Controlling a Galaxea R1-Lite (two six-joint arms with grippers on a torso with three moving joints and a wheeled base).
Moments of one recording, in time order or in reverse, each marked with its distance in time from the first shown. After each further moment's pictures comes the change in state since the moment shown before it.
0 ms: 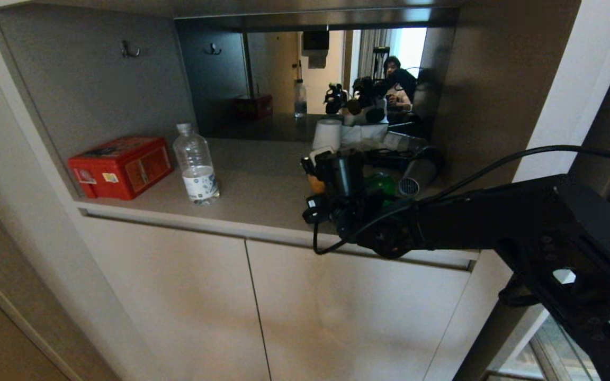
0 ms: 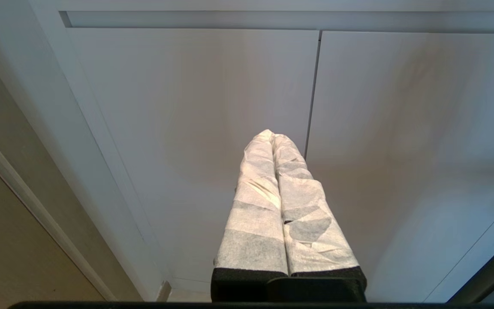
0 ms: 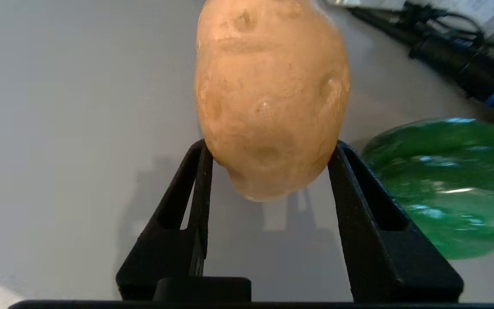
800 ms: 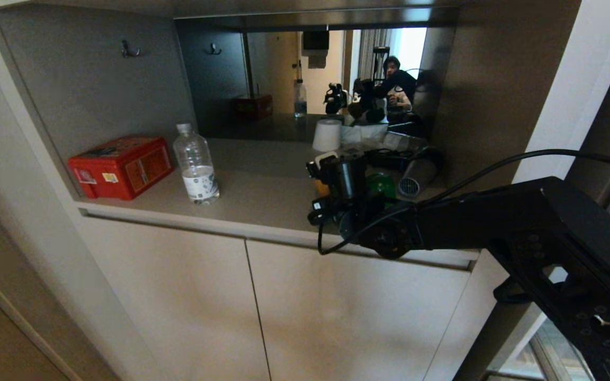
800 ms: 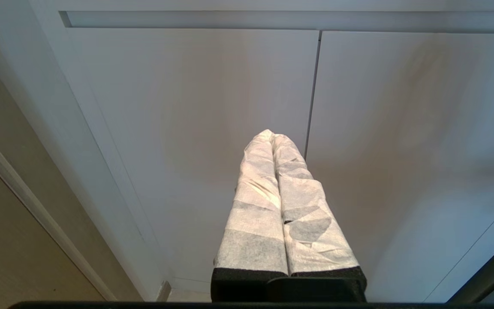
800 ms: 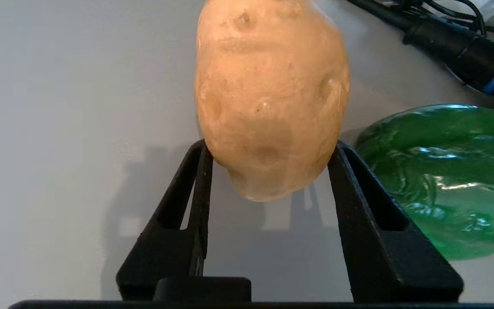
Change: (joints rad) left arm 0.000 0.000 0.000 0.000 0.000 0.000; right arm -0.027 0.021 -0.001 -0.002 -0.003 -0.002
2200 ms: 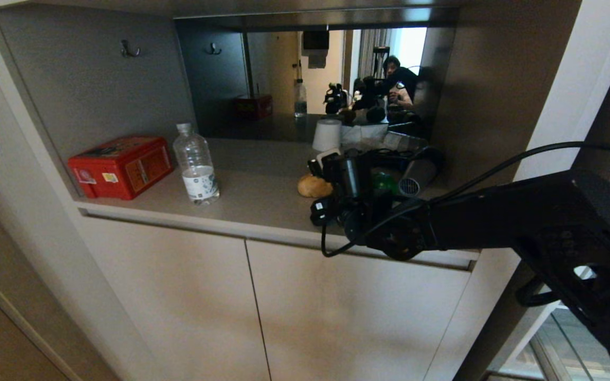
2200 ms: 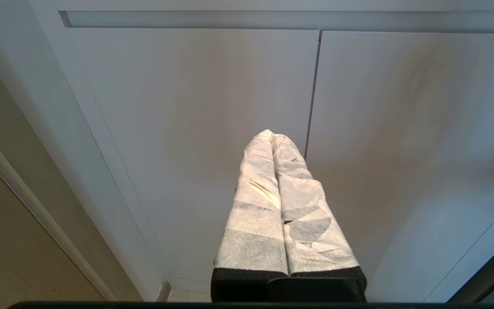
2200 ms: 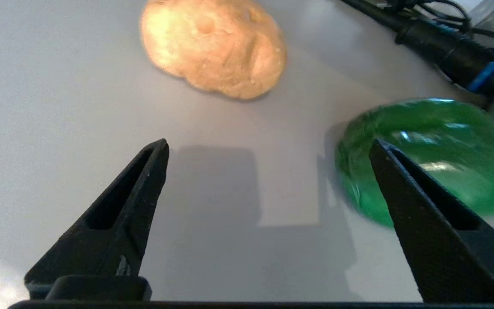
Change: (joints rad) left arm 0.000 0.000 0.000 0.000 0.000 0.000; right arm 0.022 -0.083 0.096 -0.003 -0.003 -0.001
